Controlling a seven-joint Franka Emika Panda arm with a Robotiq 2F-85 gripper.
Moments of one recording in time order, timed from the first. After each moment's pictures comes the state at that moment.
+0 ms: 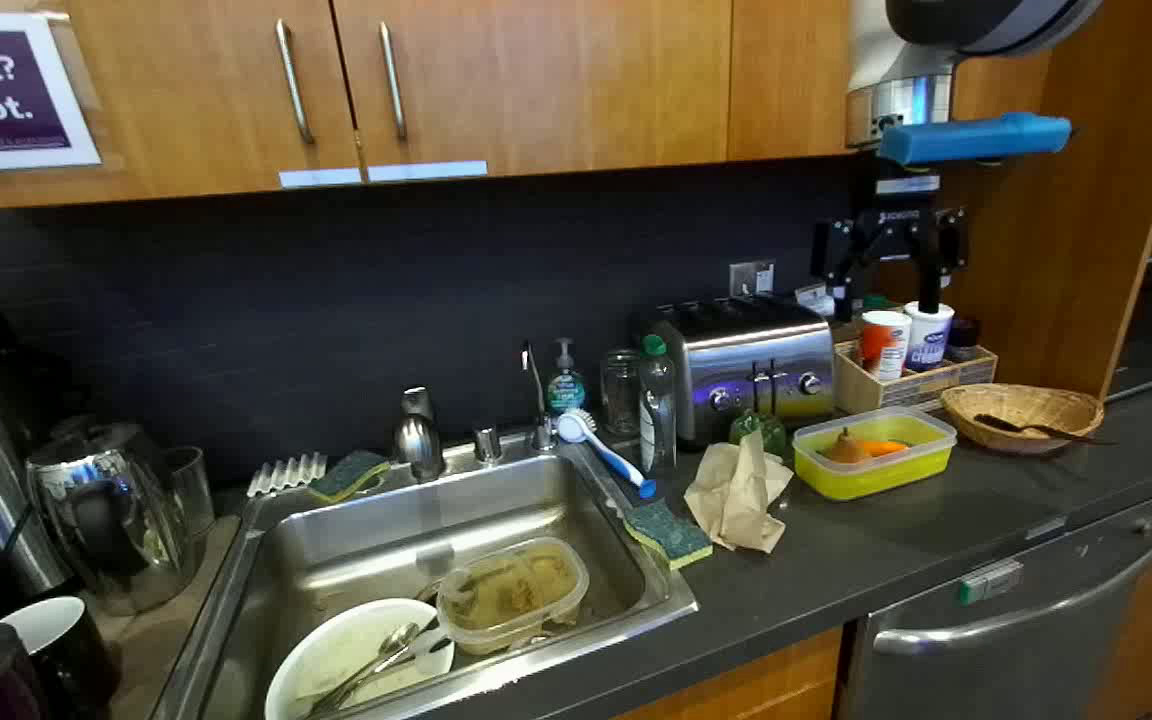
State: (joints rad) arm 0.06 -0.43 0.26 -2.29 0.14 1.78 0.49
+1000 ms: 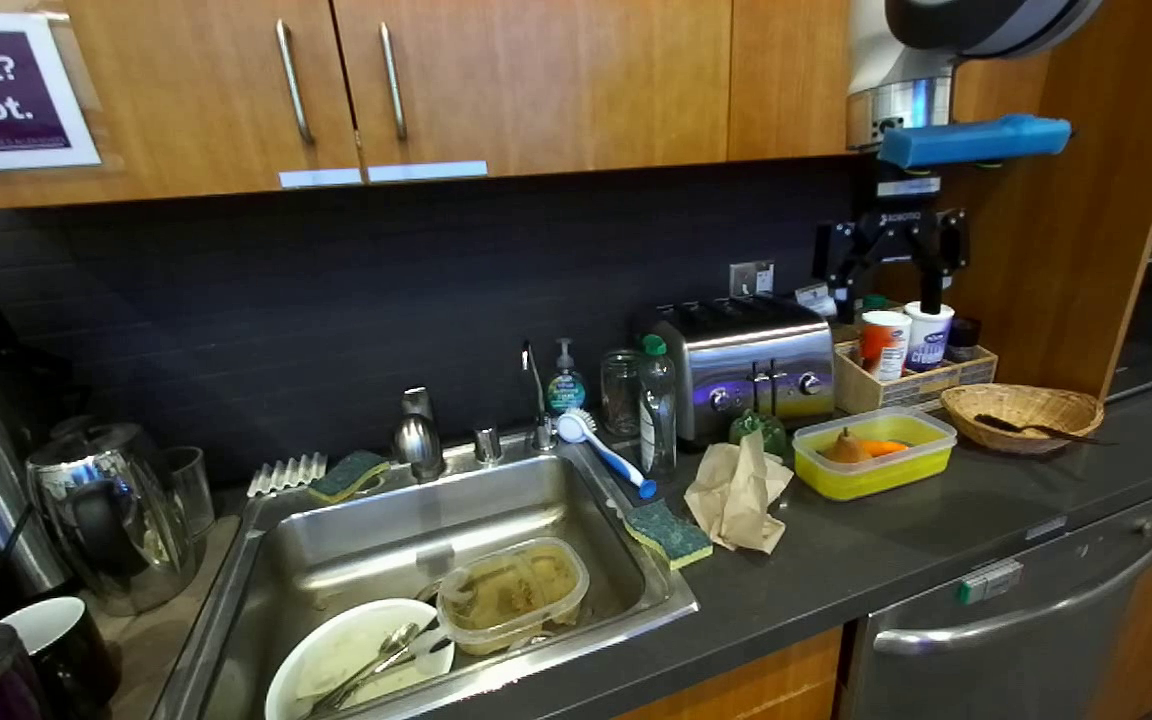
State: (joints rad) arm 0.06 -0.43 0.25 -2.29 0.13 1.78 0.49
